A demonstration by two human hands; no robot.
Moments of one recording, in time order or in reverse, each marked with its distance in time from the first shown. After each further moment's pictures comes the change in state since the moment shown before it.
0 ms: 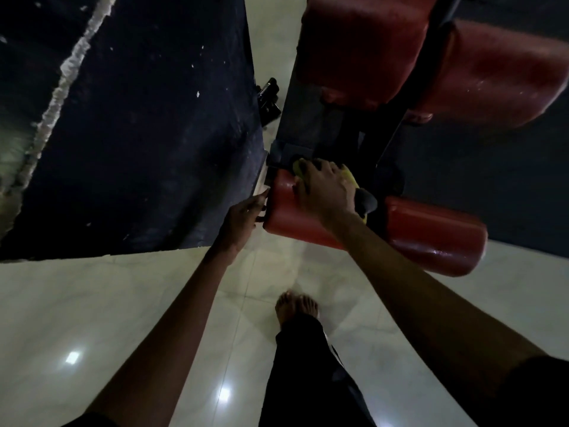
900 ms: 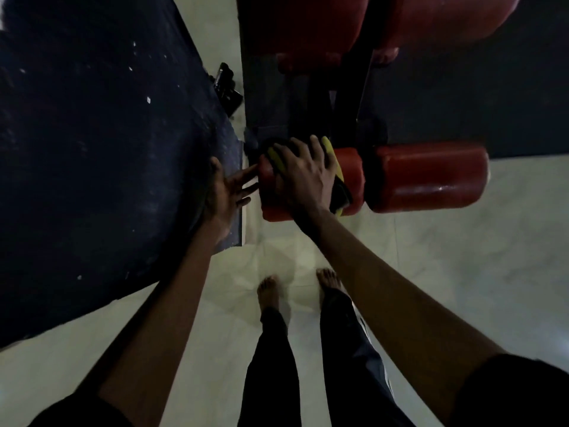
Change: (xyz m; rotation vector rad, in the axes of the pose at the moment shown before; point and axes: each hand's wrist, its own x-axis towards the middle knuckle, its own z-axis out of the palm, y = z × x) left_hand 0.038 0.039 -0.022 -0.087 -0.267 -0.228; right_hand -0.026 -0.044 0.030 0.186 0.261 0.301
